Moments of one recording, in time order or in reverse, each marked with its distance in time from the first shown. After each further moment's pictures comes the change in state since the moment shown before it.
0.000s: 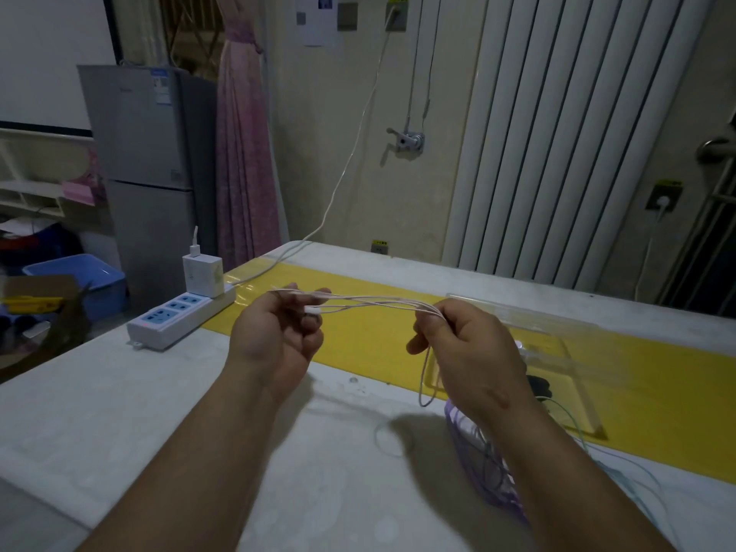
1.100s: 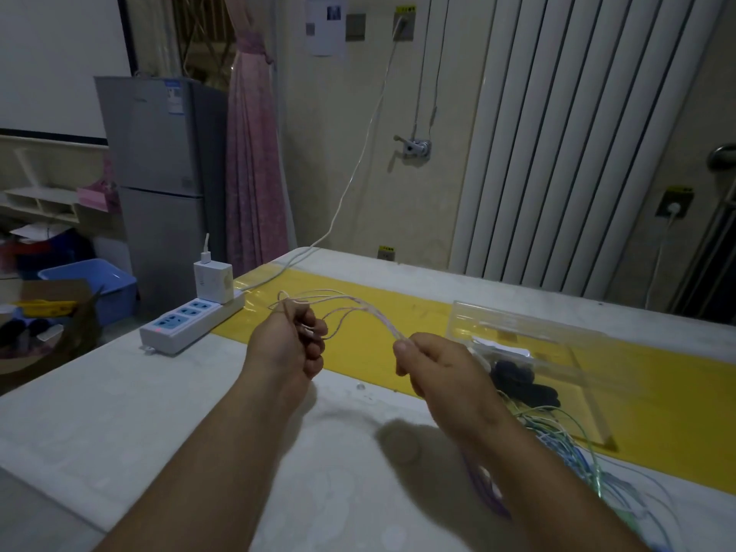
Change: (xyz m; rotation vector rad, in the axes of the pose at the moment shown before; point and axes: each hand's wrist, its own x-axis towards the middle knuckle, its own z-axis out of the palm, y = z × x) left_hand 0.009 -0.005 -0.007 0.283 0.139 -0.108; right_hand -0.004 0.013 0.021 0.015 -0.220 0.036
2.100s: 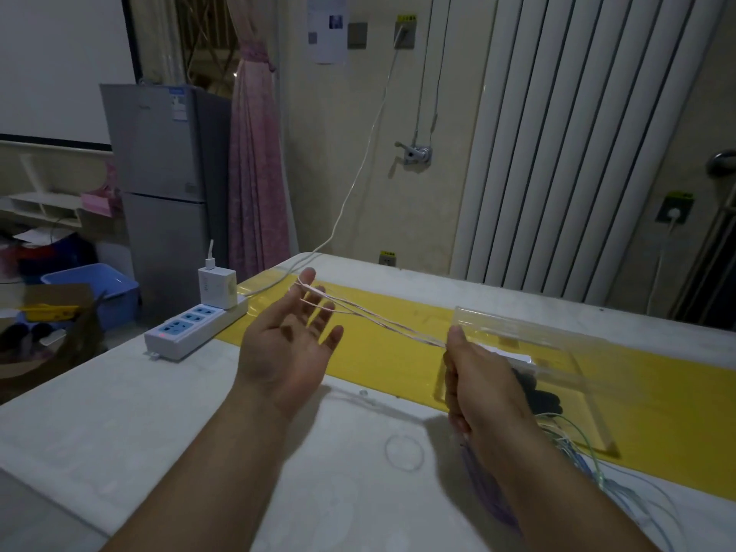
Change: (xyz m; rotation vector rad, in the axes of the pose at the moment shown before) left_hand -0.014 0.004 -0.003 -0.381 -0.314 0.134; right_hand 0.003 0.010 -0.006 0.431 0.239 0.372
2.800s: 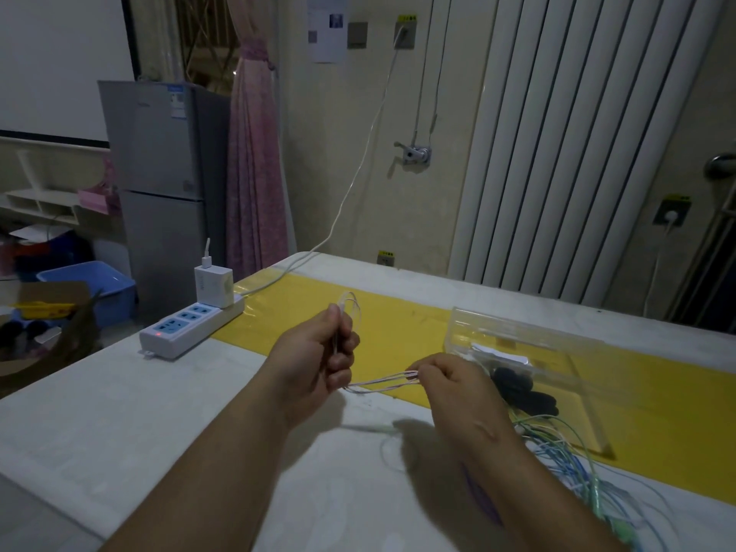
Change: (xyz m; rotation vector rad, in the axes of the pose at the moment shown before) left_hand 0.000 -0.016 0.005 0.394 -0.048 -0.177; right_hand -0.010 0.001 0.005 -0.464 -0.037 -0.234
